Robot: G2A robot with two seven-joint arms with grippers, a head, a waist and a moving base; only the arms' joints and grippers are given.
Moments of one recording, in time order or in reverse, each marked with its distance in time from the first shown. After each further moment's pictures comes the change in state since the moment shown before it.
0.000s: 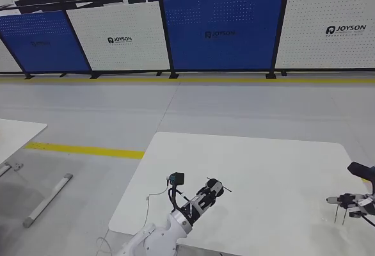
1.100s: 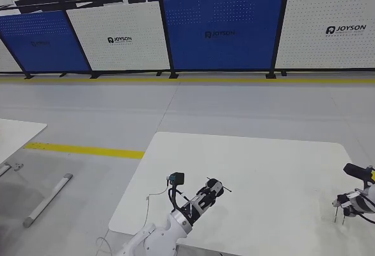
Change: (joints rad) left arm 0.000 0.000 0.000 0.000 0.000 0.000 0.000; right arm 0.160 -0.016 -0.199 0.182 -0.053 0.071 -0.001
